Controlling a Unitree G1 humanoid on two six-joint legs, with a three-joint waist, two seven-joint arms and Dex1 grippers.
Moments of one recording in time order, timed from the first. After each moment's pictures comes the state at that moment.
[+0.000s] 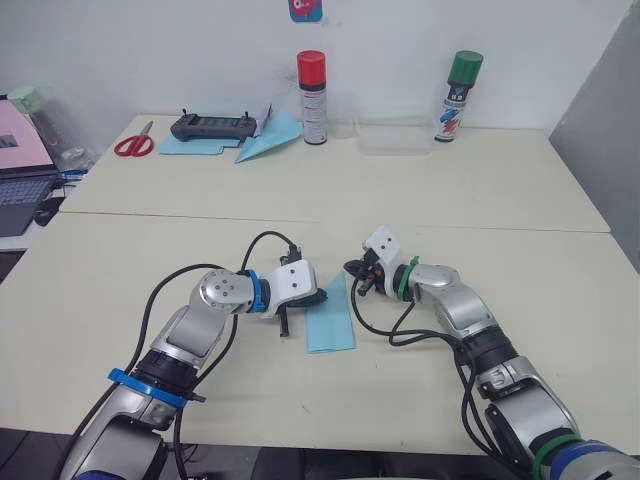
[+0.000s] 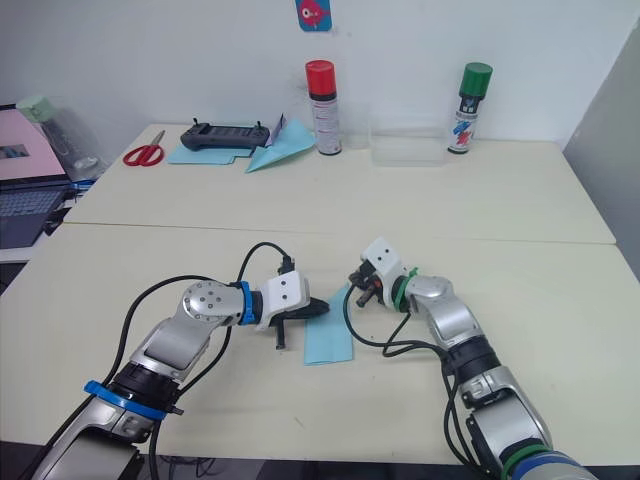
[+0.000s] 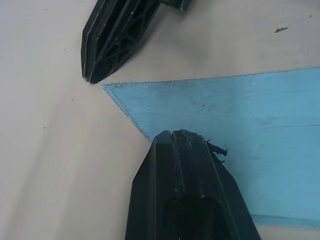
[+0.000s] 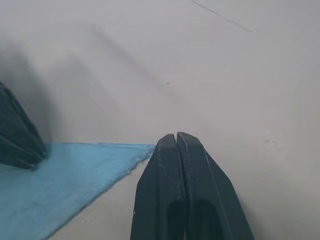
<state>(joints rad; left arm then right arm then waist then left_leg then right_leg) -0.46 0.59 -0.33 0.11 0.01 0.15 -1.02 -0.63 -0.22 0.26 0.40 0.10 0.35 0.65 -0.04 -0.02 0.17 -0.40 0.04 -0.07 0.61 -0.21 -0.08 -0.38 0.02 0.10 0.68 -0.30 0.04</state>
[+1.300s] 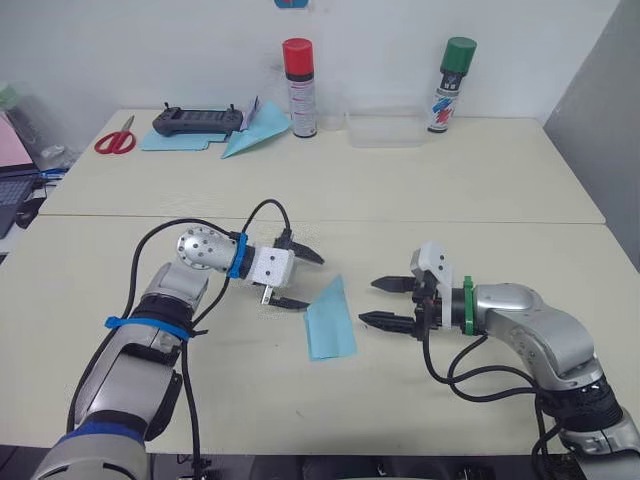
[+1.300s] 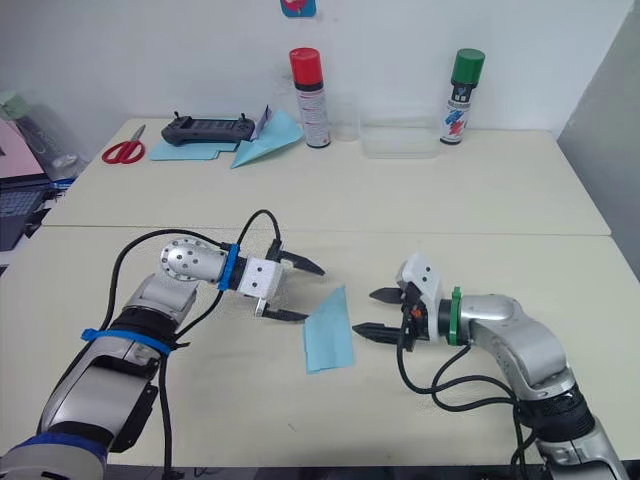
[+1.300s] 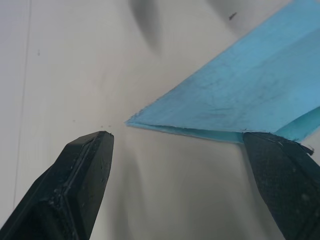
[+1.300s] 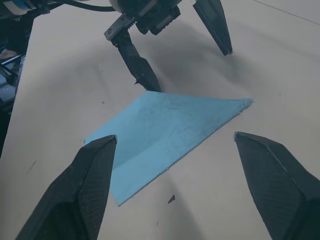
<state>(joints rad) -0.80 0.58 -0.31 0.75 0.01 -0.68 -1.40 -0.33 -0.54 0.16 -0.37 0.46 0.80 0.88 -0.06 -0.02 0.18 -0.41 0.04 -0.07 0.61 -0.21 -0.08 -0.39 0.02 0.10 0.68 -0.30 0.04</state>
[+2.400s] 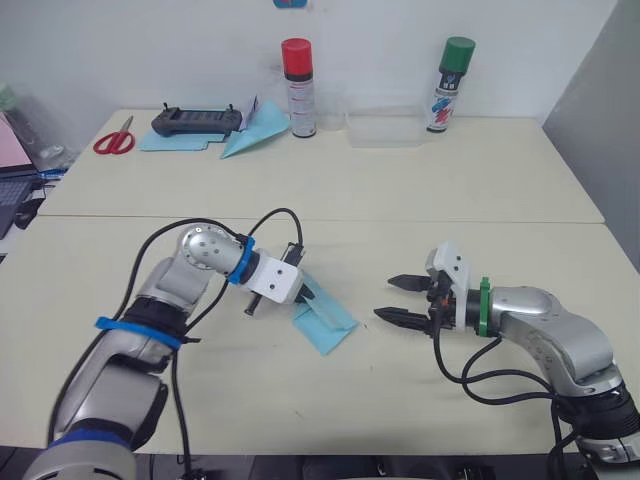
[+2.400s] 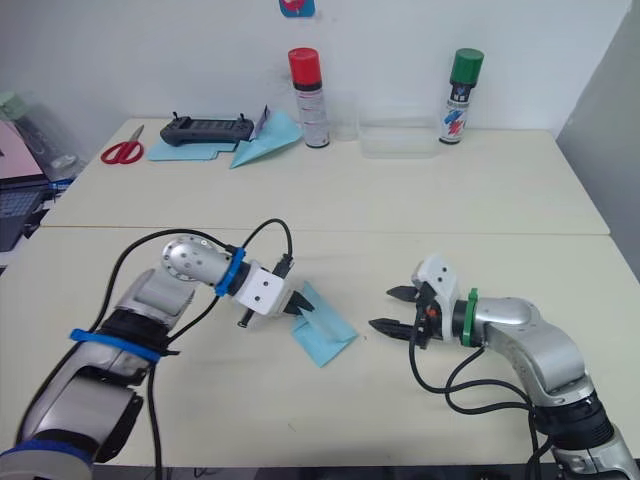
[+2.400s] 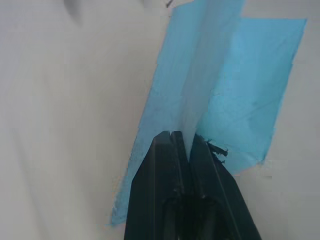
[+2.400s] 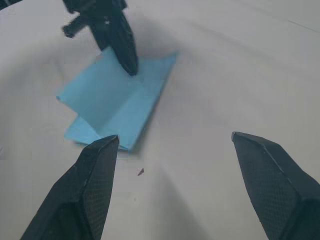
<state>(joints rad) -0.68 0.72 -0.34 0.18 0.08 -0.19 -1.47 -0.29 -0.61 0.10 -0.36 0.47 0.75 0.85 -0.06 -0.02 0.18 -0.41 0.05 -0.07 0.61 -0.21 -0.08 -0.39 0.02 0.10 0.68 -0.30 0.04</state>
